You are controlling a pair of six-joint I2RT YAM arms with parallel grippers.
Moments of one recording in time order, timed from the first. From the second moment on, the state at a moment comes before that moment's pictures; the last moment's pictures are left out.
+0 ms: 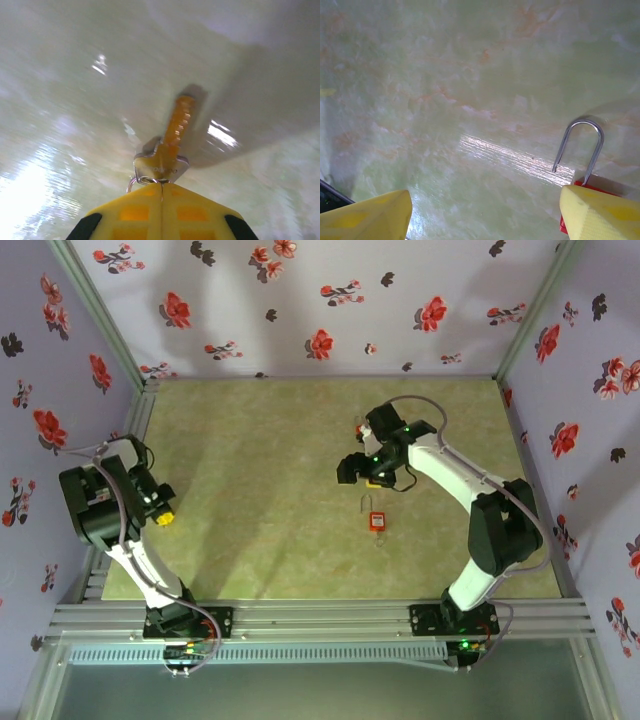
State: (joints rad) left arm 0.31 1.87 1.21 -1.13 0.03 -0.24; right arm 0.48 1.67 1.31 -0.87 -0.40 0.40
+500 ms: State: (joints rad) left arm -0.11 1.72 1.36 -1.14 0.13 -0.23; right arm 0.42 1.69 1.38 -0.87 -0.45 0.49
